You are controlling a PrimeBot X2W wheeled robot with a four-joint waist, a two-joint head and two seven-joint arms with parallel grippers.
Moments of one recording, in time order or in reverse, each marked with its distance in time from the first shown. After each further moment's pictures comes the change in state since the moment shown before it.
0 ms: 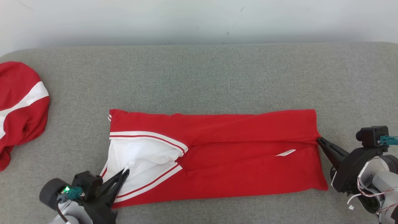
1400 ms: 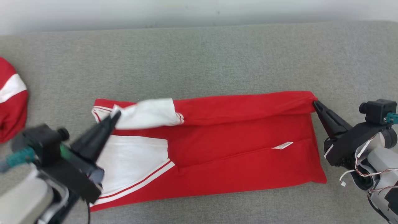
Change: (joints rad) left arm -0.169 0.247 0.014 -0.481 -0.226 0.091 0.001; right arm -0.025 0.052 -0.219 -0.080 -0.148 0.000 -0.057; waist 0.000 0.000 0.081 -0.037
